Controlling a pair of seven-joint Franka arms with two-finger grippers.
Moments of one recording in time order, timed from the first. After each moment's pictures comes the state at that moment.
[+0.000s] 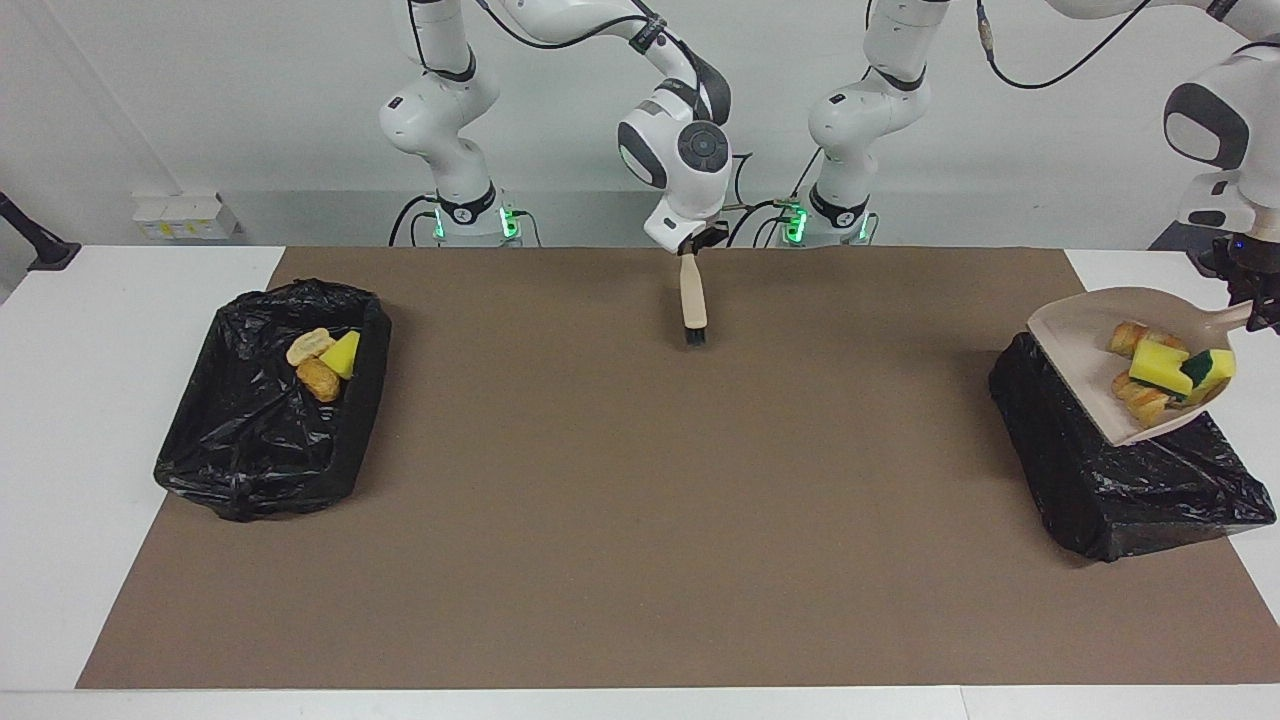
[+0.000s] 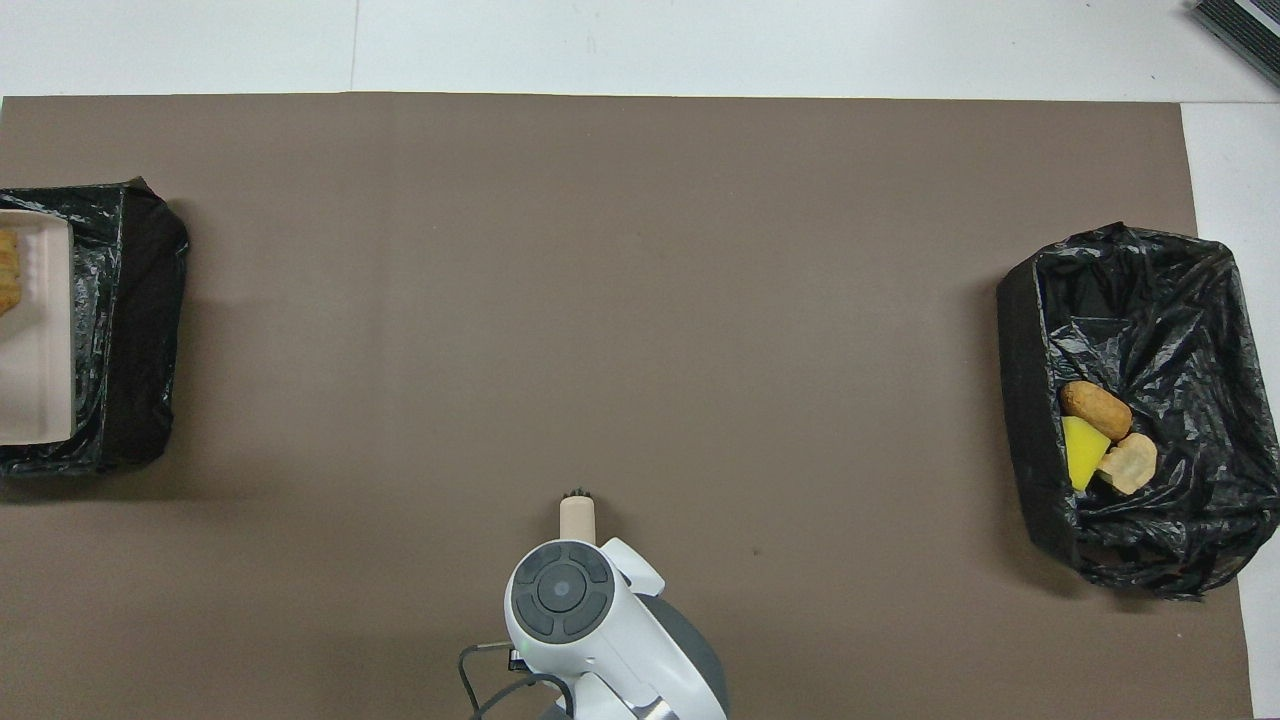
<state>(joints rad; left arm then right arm) 0.41 0.09 -0.09 -1.72 0.52 2.07 1.73 0.93 0.17 -0.01 -2.05 0.36 1.97 0.72</state>
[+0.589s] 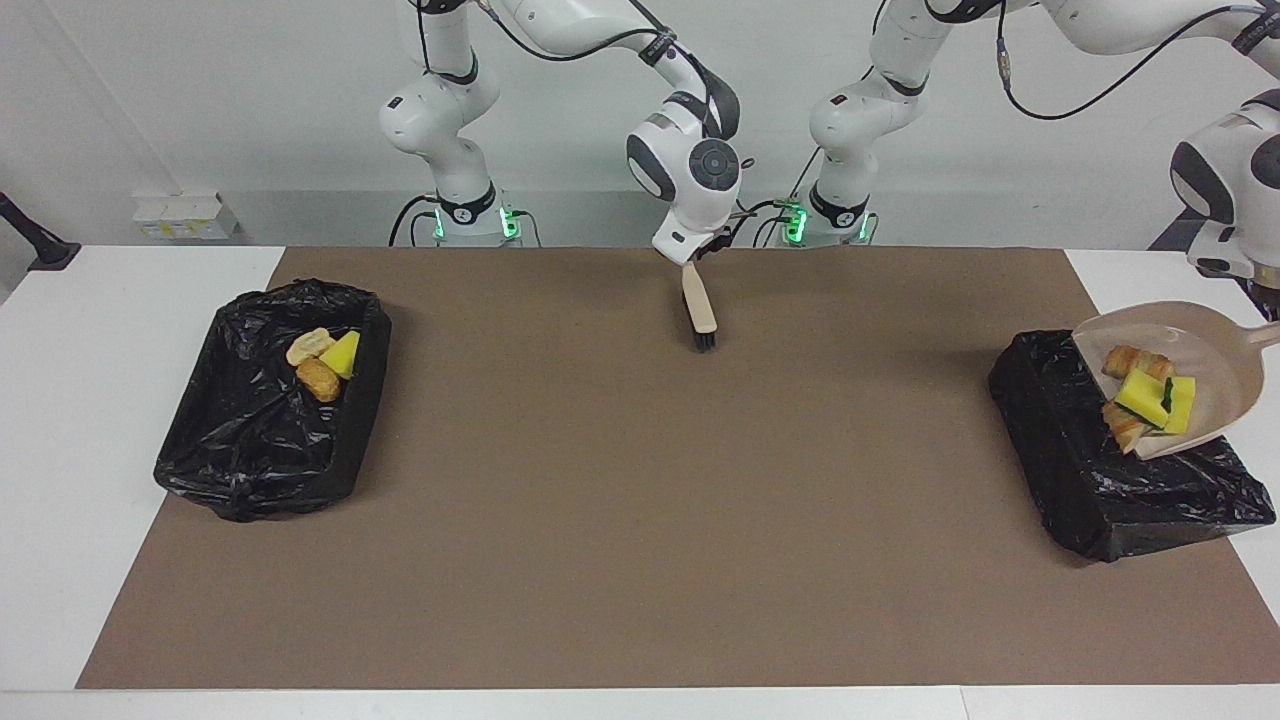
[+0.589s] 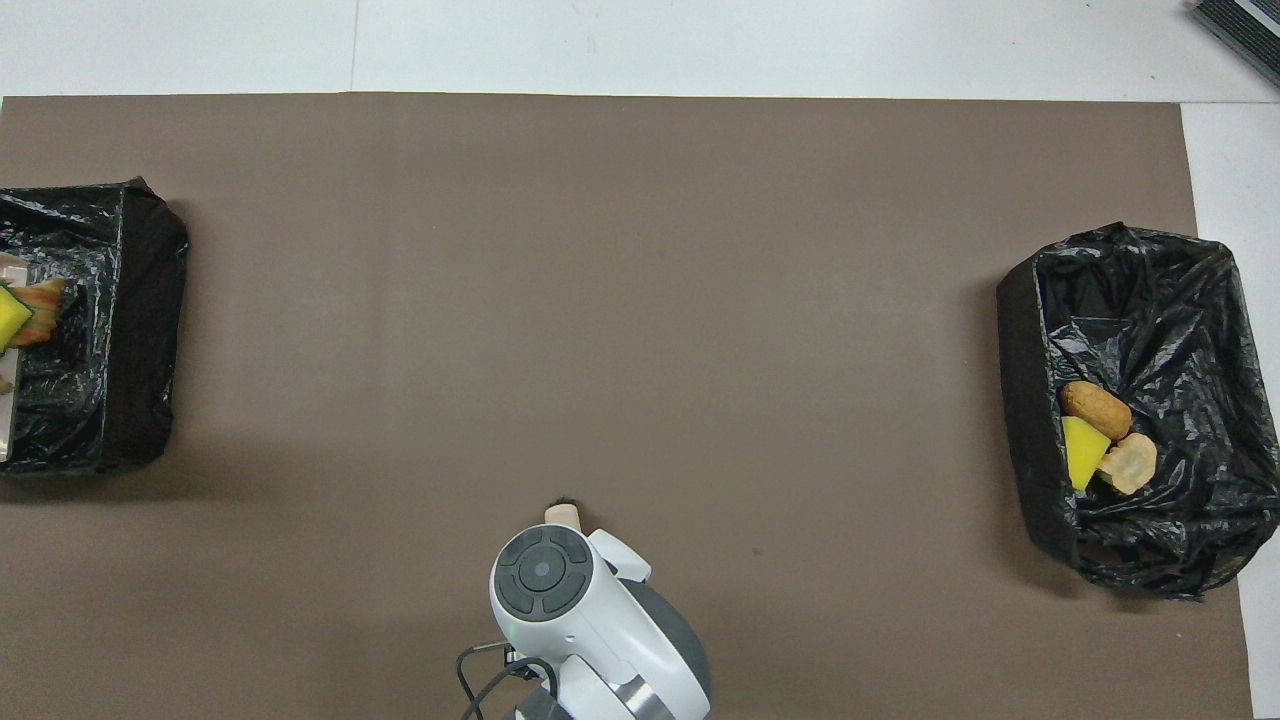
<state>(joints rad) 0.45 0.19 -0.08 -1.71 0.82 2.12 1.63 0.92 0.21 -0.01 -2.00 0.35 1.90 0.63</state>
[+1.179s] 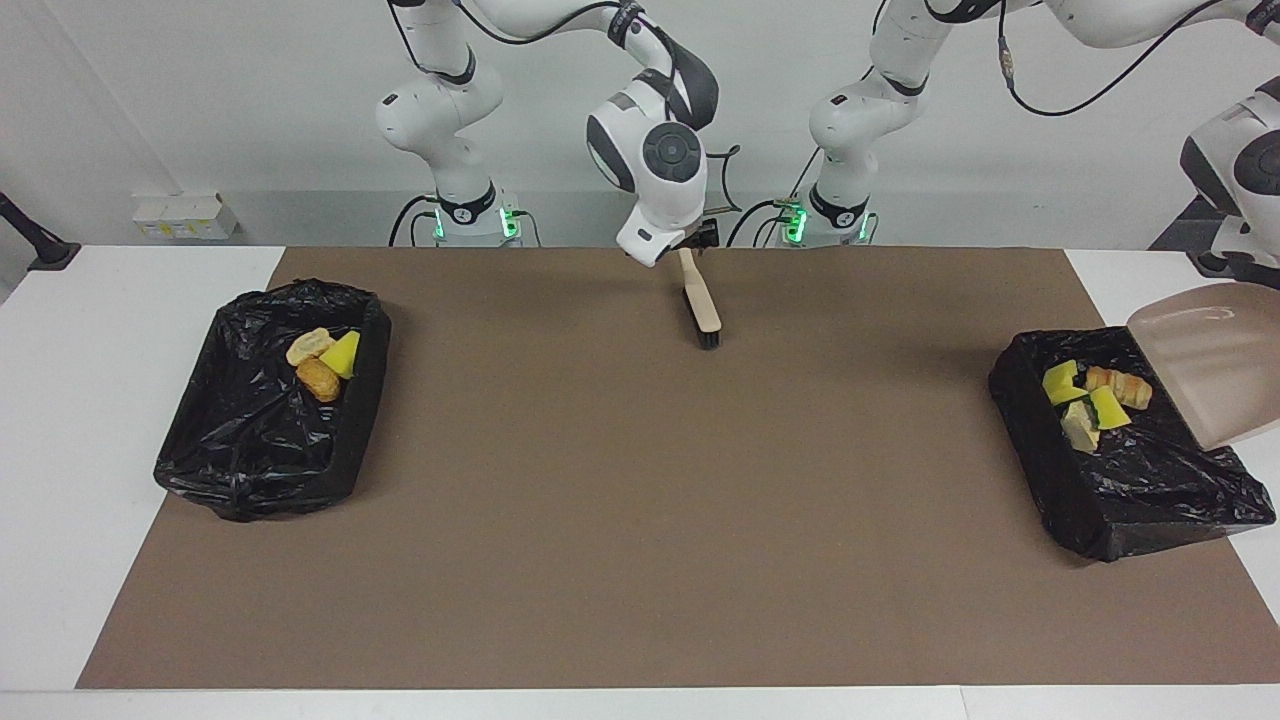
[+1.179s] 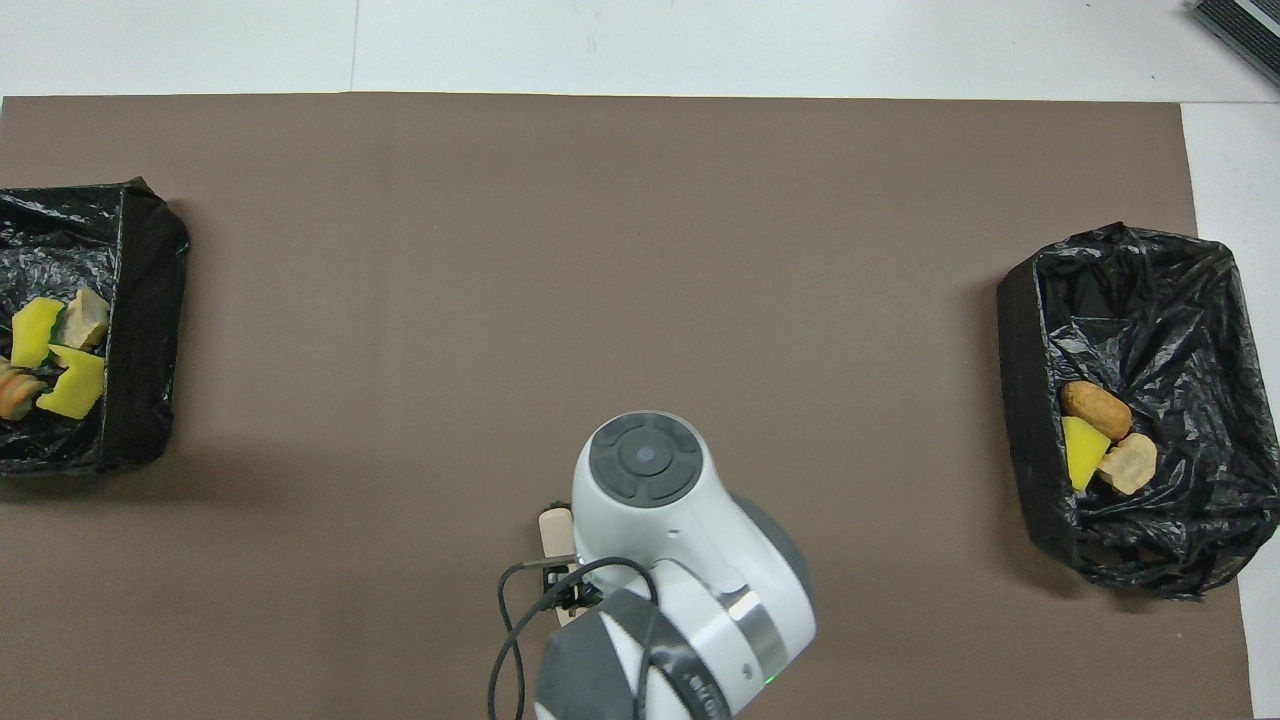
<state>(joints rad) 0.45 0.16 -0.09 -1.66 0.99 2.08 1.61 0.71 0.12 -0.02 -1.91 0.33 1.76 0.53</state>
